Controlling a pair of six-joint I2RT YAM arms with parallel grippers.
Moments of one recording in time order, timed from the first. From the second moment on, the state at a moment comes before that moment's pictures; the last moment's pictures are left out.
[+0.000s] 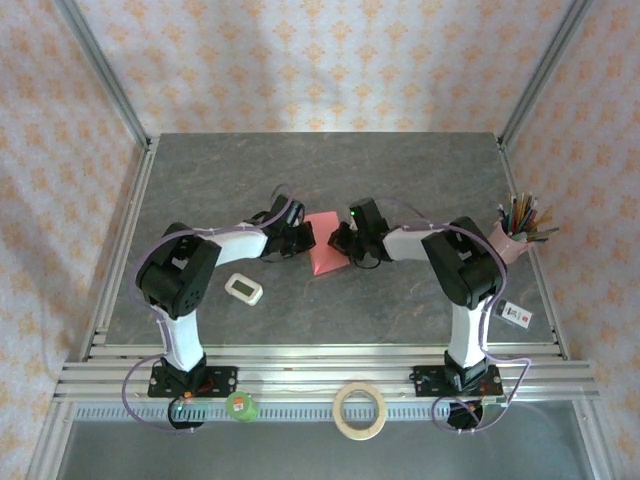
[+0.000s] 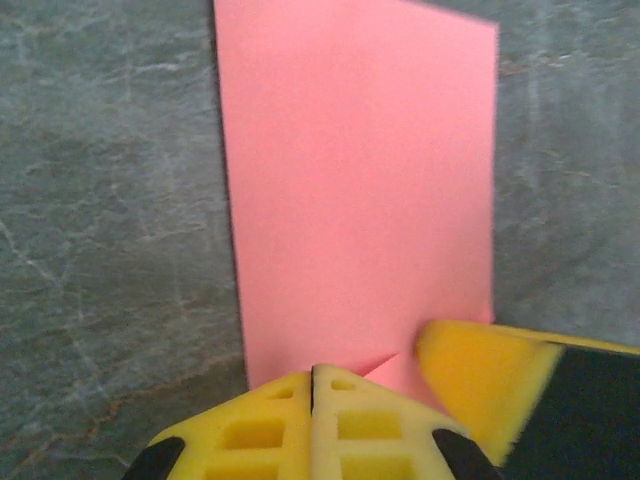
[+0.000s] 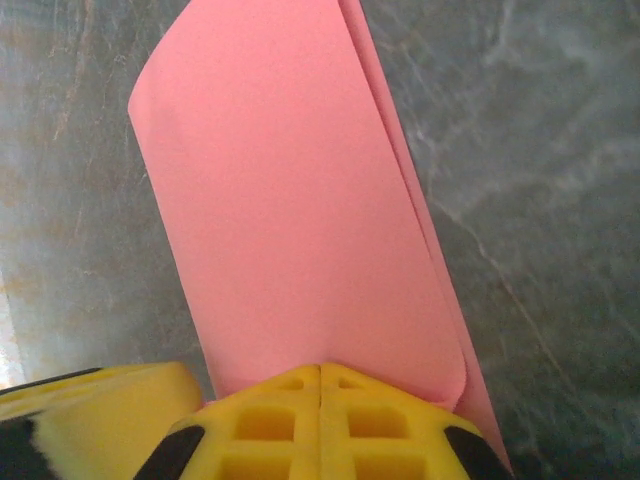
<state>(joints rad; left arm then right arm) -0.48 1.85 1.04 -0.10 0.21 -0.83 0.55 1.92 0.97 0.12 -0.33 0.99</state>
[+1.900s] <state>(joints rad) -0.60 1.81 0.91 -0.03 0.21 -1.04 0.58 1.89 0.90 0.19 -0.26 1.19</state>
